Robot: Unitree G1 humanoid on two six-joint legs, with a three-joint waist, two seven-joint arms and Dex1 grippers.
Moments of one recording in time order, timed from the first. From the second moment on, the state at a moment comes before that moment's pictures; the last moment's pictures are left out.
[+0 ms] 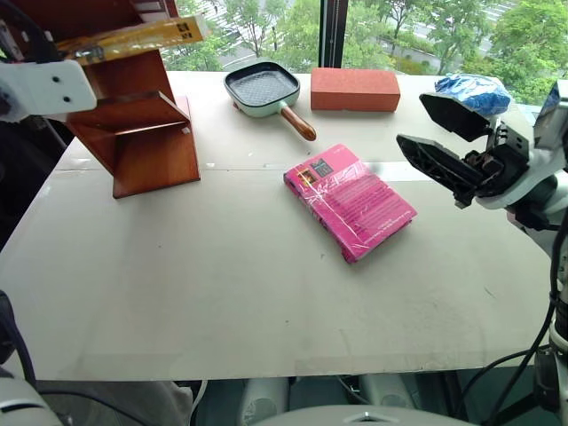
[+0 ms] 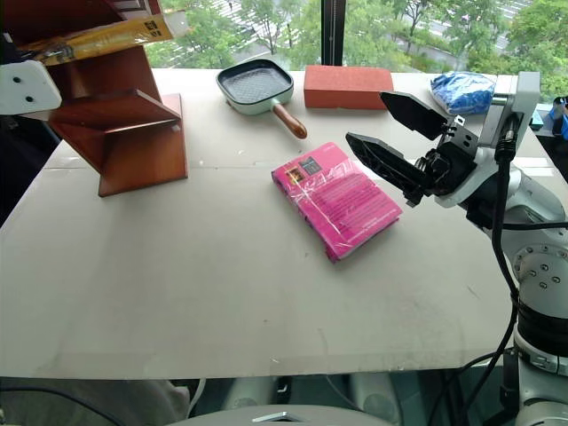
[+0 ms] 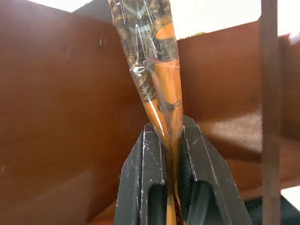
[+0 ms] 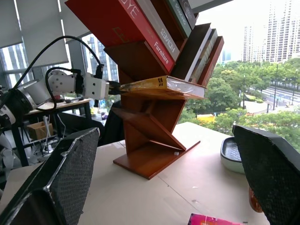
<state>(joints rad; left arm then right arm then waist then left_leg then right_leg) -0.96 1.29 -0.05 0.71 0.48 -0.48 -0.59 -0.46 -0.62 -0.26 -0.50 1.11 0.61 0.58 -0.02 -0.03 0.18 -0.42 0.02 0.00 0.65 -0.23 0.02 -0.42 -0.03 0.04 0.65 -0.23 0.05</state>
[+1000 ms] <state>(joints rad) -0.60 1.22 0.22 0.45 0.12 -0.06 -0.82 -0.43 -0.65 -0.25 -0.49 1.09 0.61 0.62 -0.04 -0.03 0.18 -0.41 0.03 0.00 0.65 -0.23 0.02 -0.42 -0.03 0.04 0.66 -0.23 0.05</state>
